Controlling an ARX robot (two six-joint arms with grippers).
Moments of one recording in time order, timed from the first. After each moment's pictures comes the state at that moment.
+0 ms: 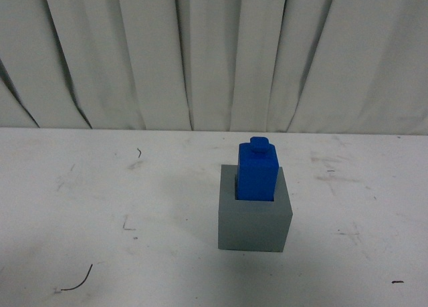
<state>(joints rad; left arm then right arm) 0.00 0.01 0.01 0.00 0.00 0.00 0.00 0.36 0.01 0.36 0.00 -0.01</state>
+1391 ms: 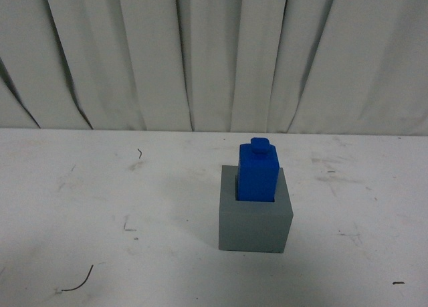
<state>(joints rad) 0.00 0.01 0.01 0.00 0.00 0.00 0.00 0.00 0.01 0.00 0.00 -0.01</state>
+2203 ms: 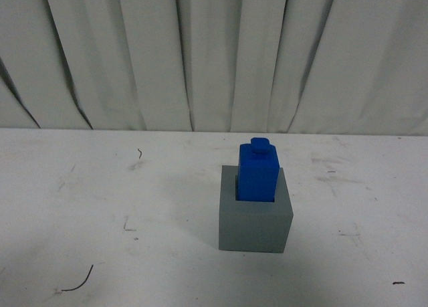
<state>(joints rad) 0.00 0.01 0.01 0.00 0.00 0.00 0.00 0.00 0.01 0.00 0.00 -0.01</state>
